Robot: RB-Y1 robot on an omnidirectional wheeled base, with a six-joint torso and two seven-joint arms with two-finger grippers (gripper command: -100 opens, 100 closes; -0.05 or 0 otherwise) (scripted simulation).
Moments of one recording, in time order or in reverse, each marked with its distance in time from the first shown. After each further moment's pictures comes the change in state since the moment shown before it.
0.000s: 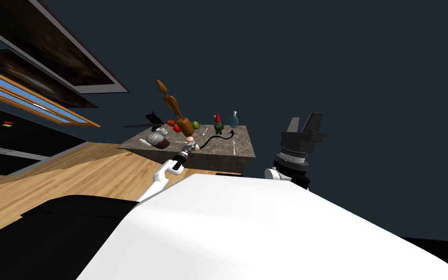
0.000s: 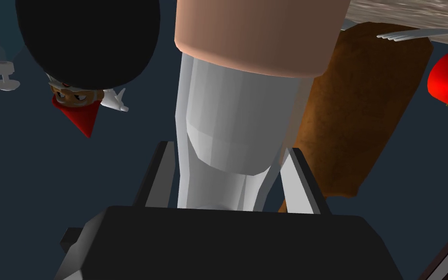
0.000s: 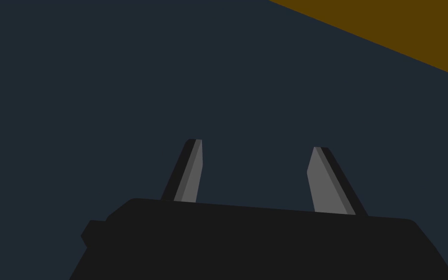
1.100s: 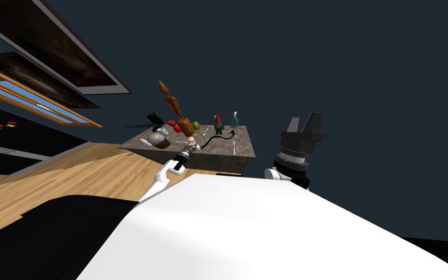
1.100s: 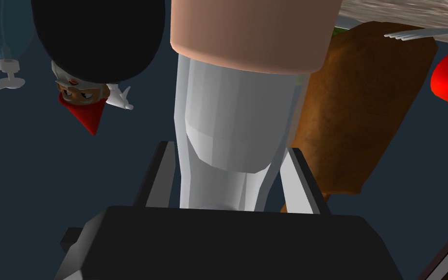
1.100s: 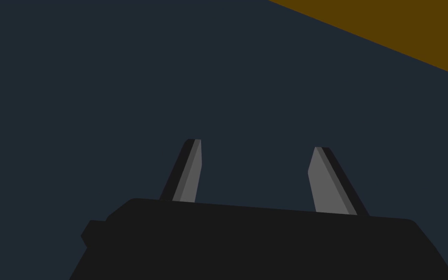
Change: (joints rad) left arm 0.002 -0.014 -0.013 -0.014 -0.007 0.014 -0.005; right arm 0.000 0.000 0.000 0.000 0.000 0.000 0.000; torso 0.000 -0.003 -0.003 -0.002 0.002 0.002
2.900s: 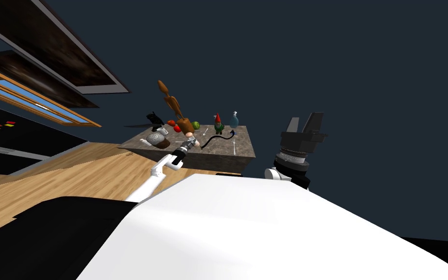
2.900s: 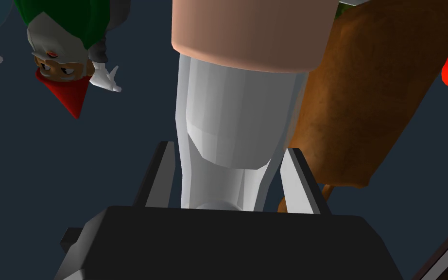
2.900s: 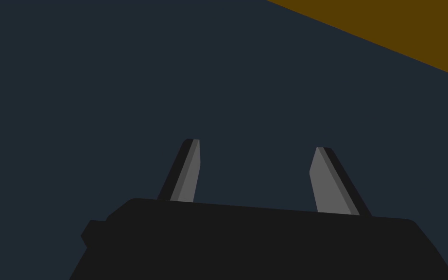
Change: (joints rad) left arm -0.051 0.140 -0.043 -0.067 0.058 0.124 0.111; right arm 0.000 0.000 0.000 0.000 0.000 0.000 0.000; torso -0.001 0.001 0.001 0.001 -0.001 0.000
